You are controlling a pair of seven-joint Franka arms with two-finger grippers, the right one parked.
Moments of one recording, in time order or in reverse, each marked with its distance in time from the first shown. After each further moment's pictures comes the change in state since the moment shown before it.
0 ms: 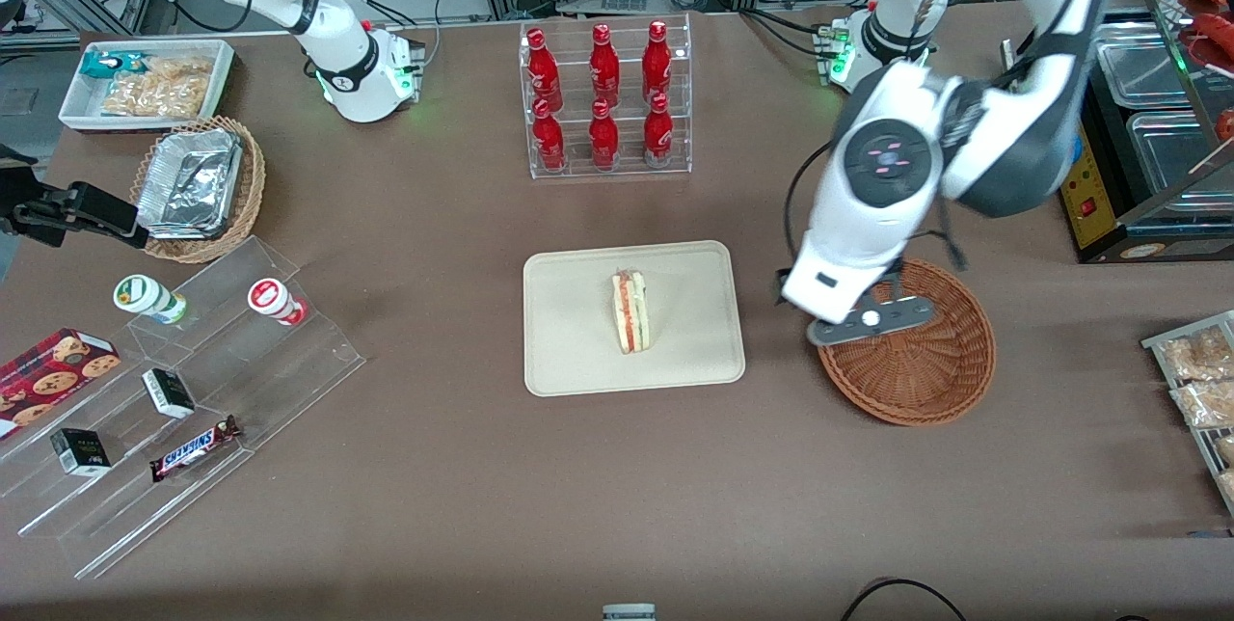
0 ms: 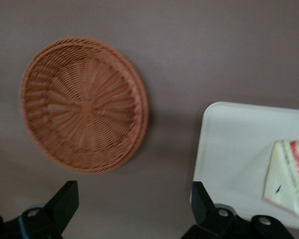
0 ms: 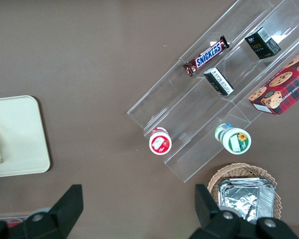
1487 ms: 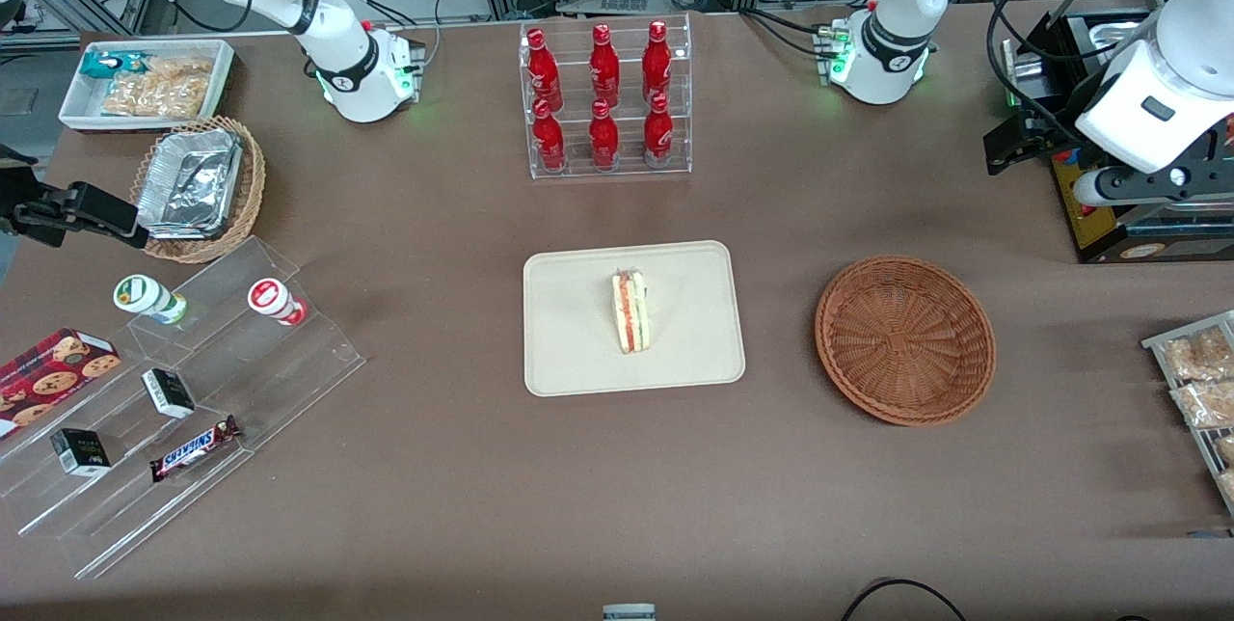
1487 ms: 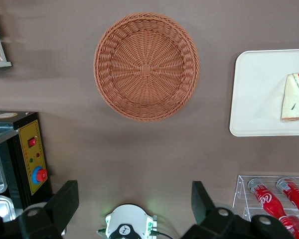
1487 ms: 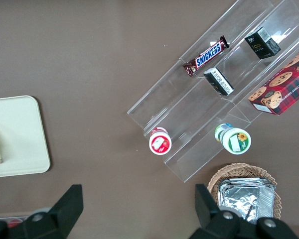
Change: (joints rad) arm 0.161 -0.256 0.130 0.110 -0.150 -0.373 0.429
